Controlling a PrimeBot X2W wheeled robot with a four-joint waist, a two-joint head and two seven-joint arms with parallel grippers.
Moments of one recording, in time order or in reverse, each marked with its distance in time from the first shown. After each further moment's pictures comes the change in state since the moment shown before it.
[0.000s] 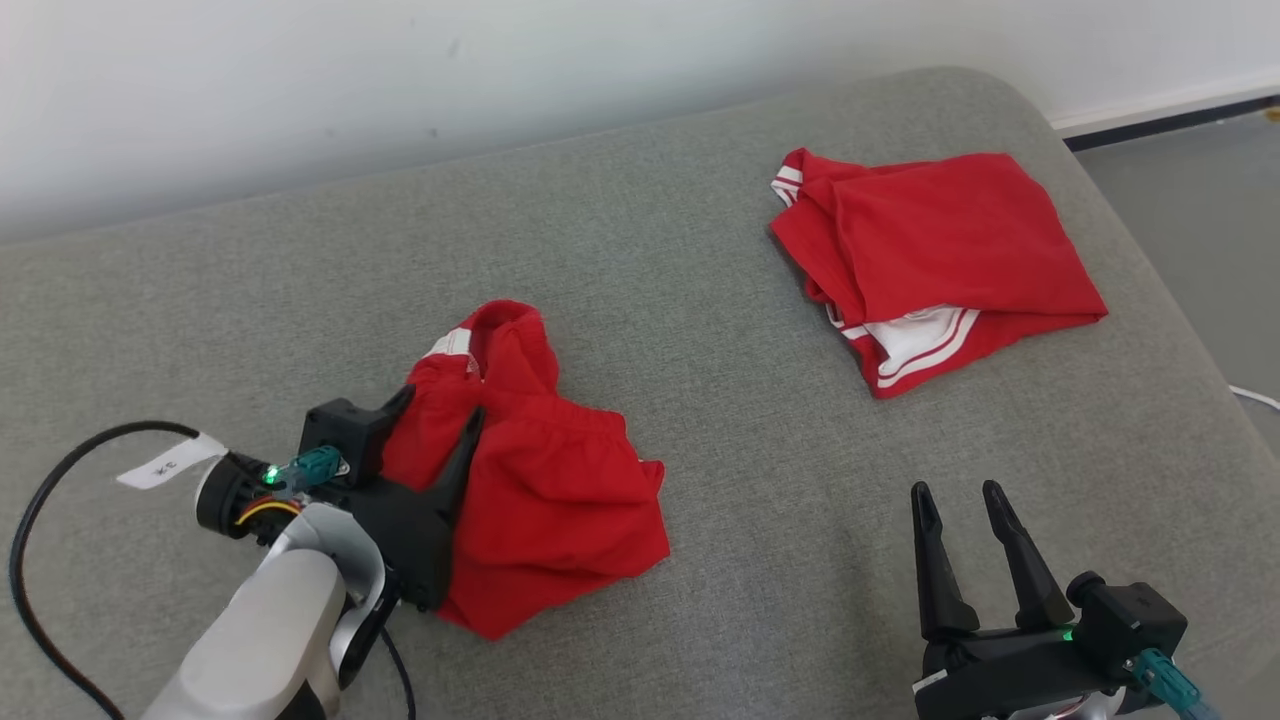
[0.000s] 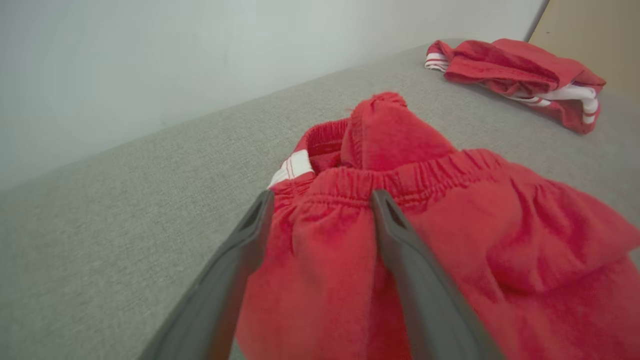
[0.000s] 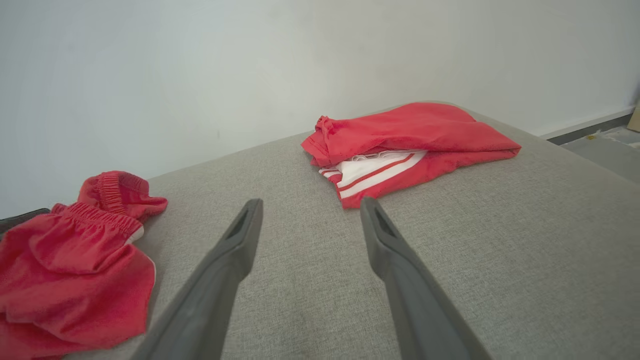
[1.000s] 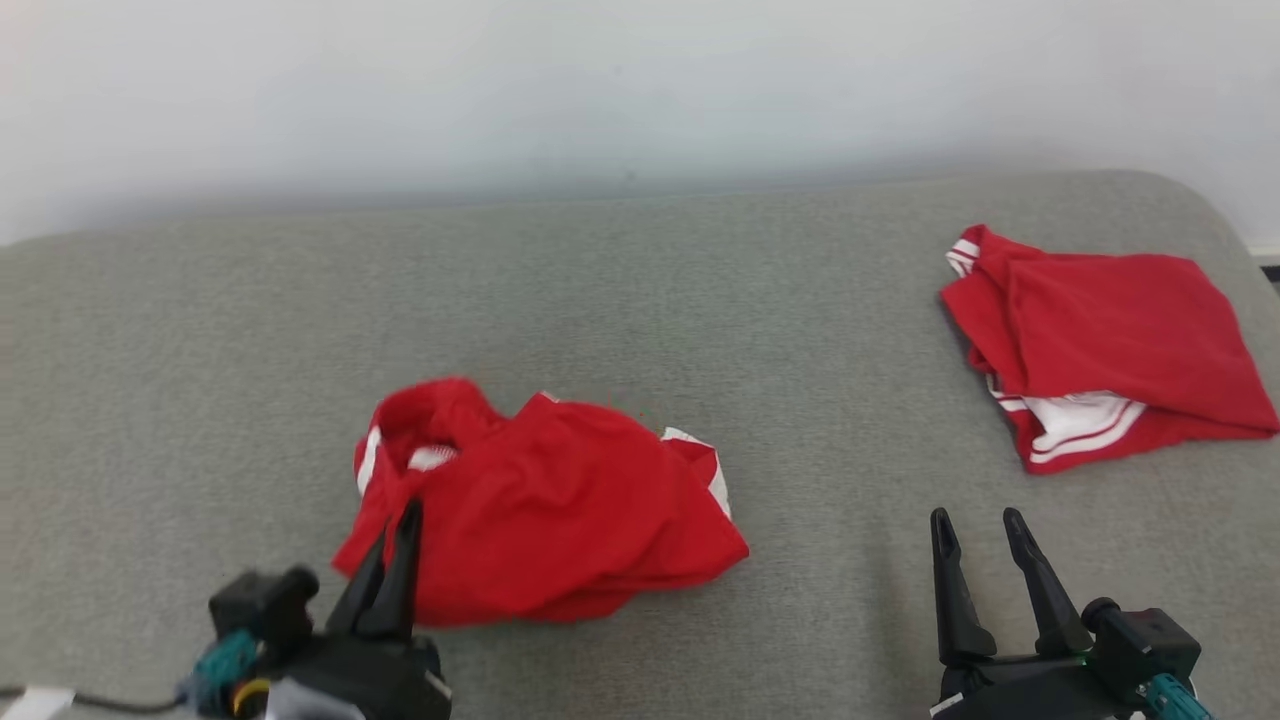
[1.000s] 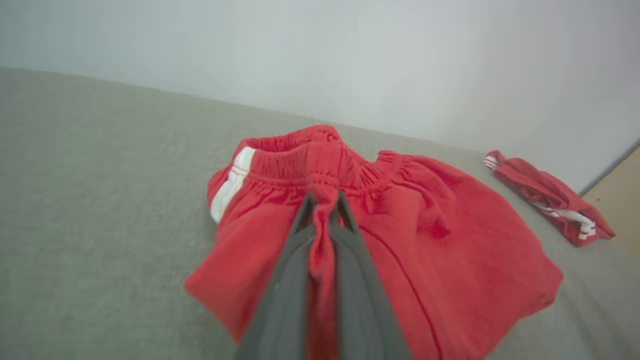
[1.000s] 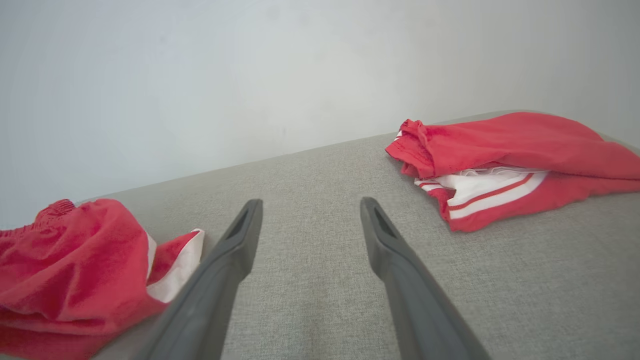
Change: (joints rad) left arm 0.365 -0.007 0.205 -0.365 -0.140 0.068 -0.085; right arm 0.044 0.000 -0.035 -0.002 -0.031 0.000 0.000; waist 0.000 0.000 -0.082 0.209
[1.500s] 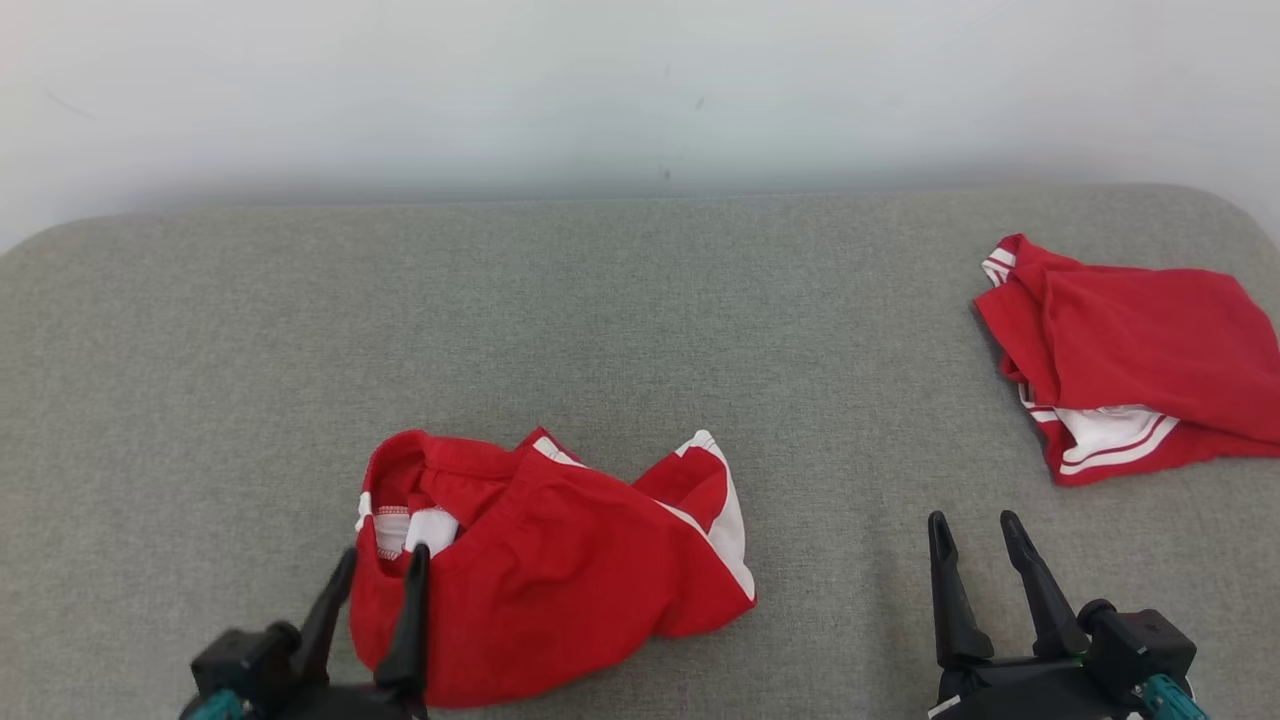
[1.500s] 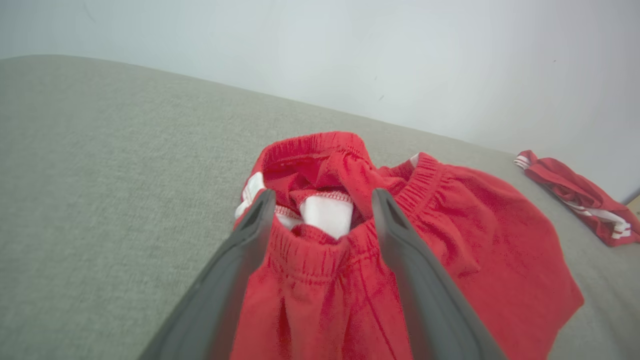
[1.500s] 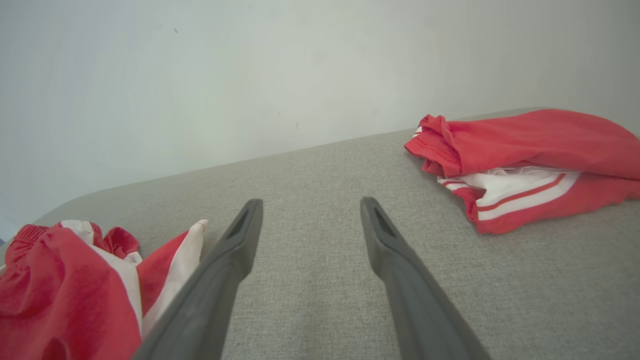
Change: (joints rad) left arm 0.185 -0.079 0.173 -0.067 0.123 -0.024 -0.002; right arm -0.001 0.000 0.002 0.009 -0.005 0.000 0.000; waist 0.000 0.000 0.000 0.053
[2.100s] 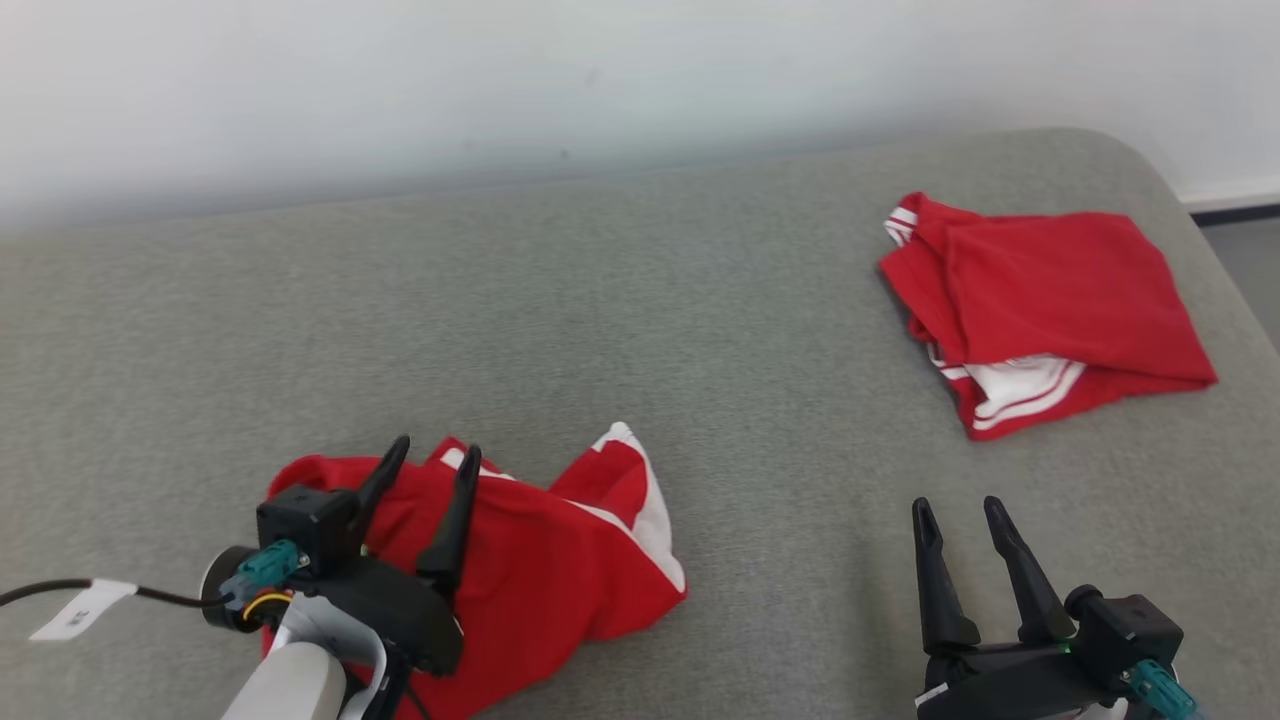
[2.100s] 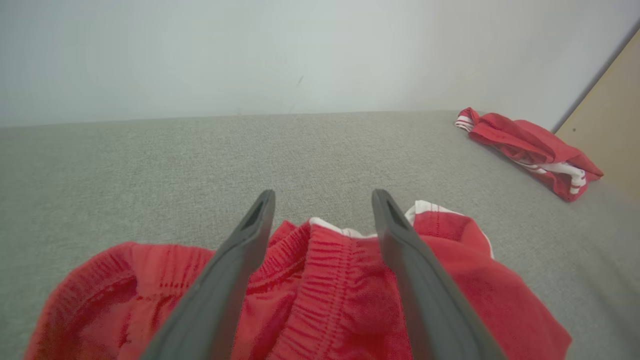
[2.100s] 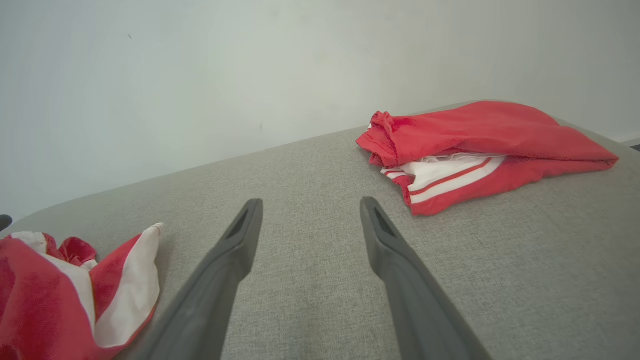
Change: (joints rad) left arm -0.264 0.035 -0.121 0.119 0.042 -0.036 0.095; right arm -0.026 0.000 0.027 0.007 0.015 0.000 0.000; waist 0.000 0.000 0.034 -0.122
